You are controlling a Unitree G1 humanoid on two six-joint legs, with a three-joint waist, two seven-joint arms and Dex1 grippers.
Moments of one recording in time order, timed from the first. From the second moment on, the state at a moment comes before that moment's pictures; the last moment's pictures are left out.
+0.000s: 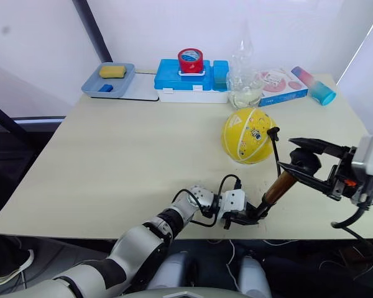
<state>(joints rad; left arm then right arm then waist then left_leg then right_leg) -0.73 -0.12 -0.37 1.26 0.27 -0.59 -1.05 0.22 -0.86 -0.49 -0.64 0.68 0.27 0.95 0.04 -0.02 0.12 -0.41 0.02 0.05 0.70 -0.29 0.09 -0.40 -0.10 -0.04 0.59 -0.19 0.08</state>
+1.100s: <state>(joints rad) -0.73 -0.12 -0.36 1.25 0.27 -0.58 -1.05 0.16 -0.98 -0.71 -0.64 0.93 0.40 0.92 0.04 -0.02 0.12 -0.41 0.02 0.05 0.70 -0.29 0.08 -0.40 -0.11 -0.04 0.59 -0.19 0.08</state>
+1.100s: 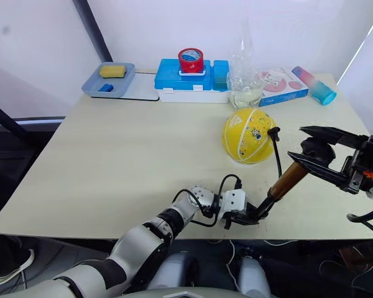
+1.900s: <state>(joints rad) -0.73 -0.12 -0.36 1.27 0.27 -0.58 -1.04 0.26 -0.73 -0.20 -0.47 0.38 -0.04 0.90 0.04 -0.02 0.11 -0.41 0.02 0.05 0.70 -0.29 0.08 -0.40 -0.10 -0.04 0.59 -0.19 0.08</state>
